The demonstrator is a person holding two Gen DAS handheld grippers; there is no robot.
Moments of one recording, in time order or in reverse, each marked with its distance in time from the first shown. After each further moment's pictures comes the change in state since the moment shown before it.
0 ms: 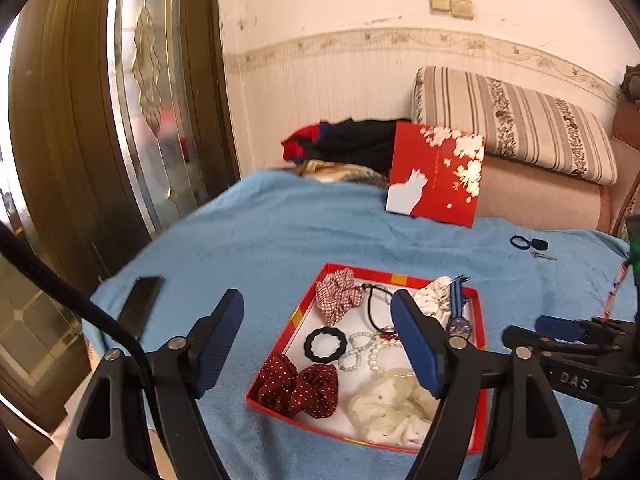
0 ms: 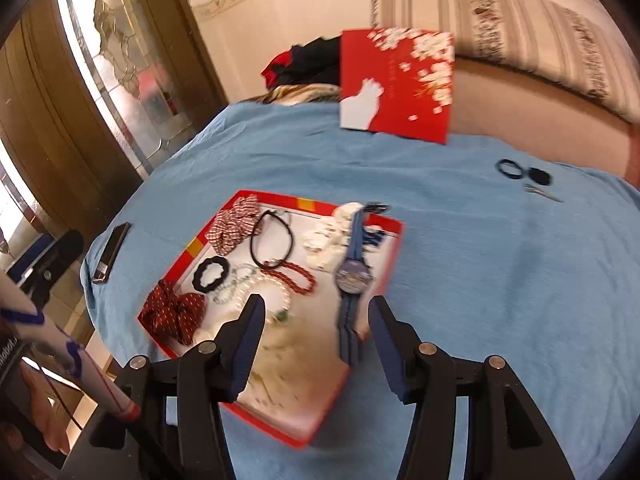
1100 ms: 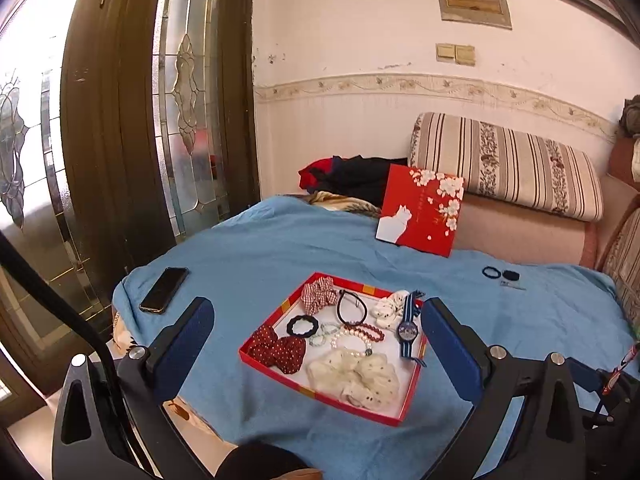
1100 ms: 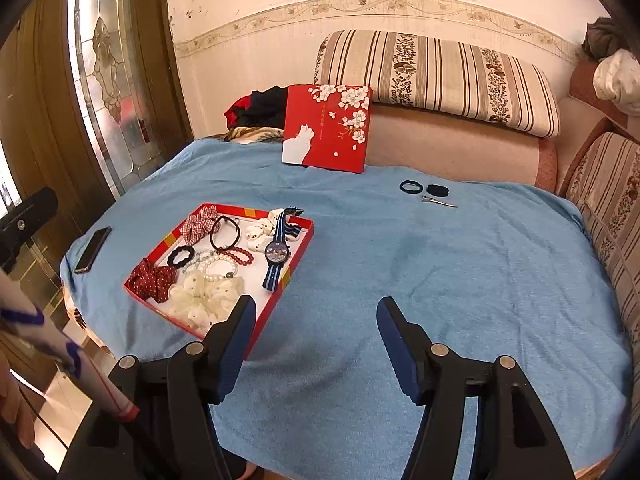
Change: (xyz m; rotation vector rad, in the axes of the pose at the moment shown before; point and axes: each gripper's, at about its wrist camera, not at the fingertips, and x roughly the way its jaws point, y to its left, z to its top) left arm -0.127 -0.050 -0.018 -0.099 -0.086 0.067; right arm -0.129 -0.021 -0.072 -0.024 -0.150 -0.187
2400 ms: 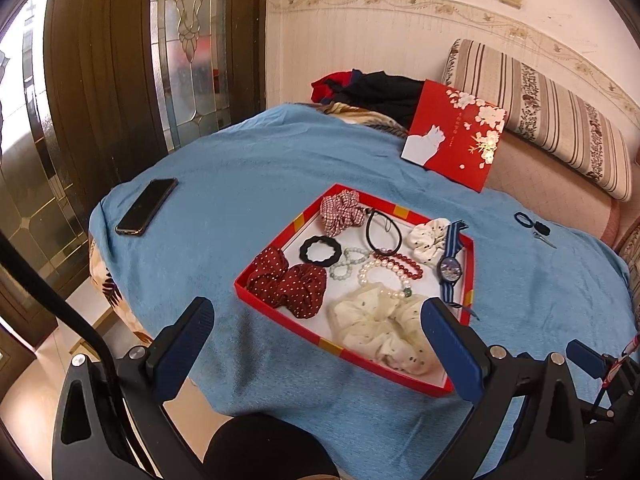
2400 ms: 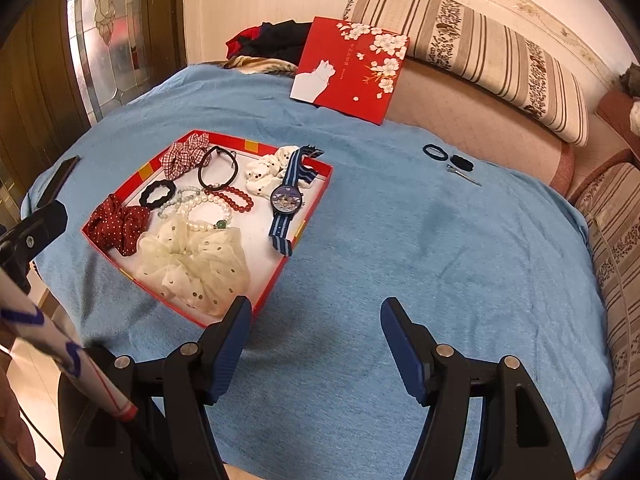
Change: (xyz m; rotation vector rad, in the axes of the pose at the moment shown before) left arm 0.109 0.045 -0.049 -0.083 0.293 -0.009; right arm 0.087 0.055 -0.004 -0.140 0.205 -0.100
